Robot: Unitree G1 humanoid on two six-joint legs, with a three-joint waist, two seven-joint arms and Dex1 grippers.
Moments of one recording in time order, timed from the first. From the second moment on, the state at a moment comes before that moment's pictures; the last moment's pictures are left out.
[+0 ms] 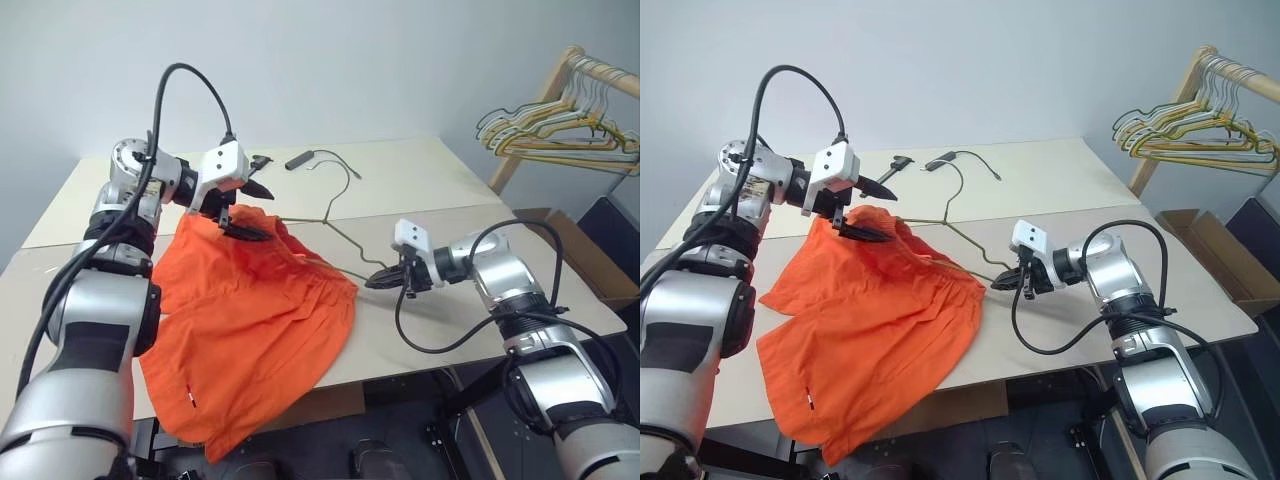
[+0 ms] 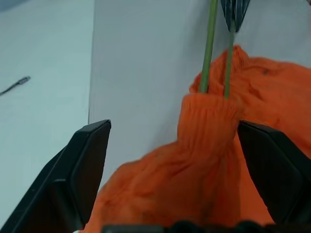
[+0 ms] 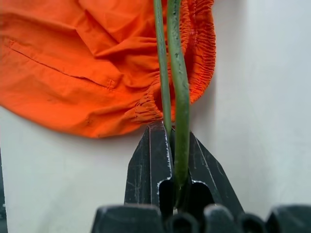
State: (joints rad) left arm -1.28 0.60 -0.19 1.16 0.06 -0.25 -1.54; right arm -0.81 -0.53 0.24 0.54 0.05 0.31 1.37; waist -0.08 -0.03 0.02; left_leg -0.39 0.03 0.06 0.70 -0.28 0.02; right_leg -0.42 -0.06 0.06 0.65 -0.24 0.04
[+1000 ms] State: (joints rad) left arm -1.28 0.58 -0.19 1.21 0.15 -0.29 -1.55; right arm -0.76 -0.54 0.25 0.47 0.03 0.14 1.26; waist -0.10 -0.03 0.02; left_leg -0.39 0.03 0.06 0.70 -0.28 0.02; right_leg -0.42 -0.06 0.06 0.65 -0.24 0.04
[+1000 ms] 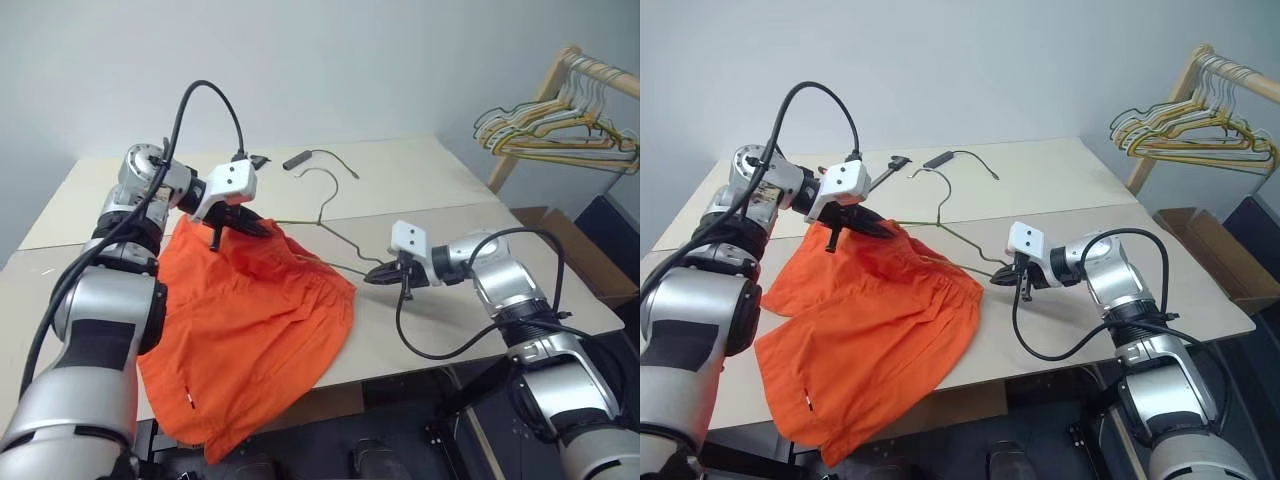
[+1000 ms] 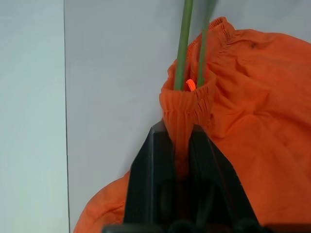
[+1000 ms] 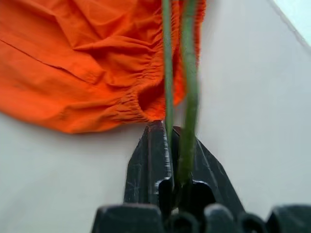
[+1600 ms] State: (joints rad) left arm -1.26 0.61 -0.14 1.21 0.13 -0.32 -1.50; right arm -0.70 -0.65 -0.11 0.50 0.23 0.35 1.04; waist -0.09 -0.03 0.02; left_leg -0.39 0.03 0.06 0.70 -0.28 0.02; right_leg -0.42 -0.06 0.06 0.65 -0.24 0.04
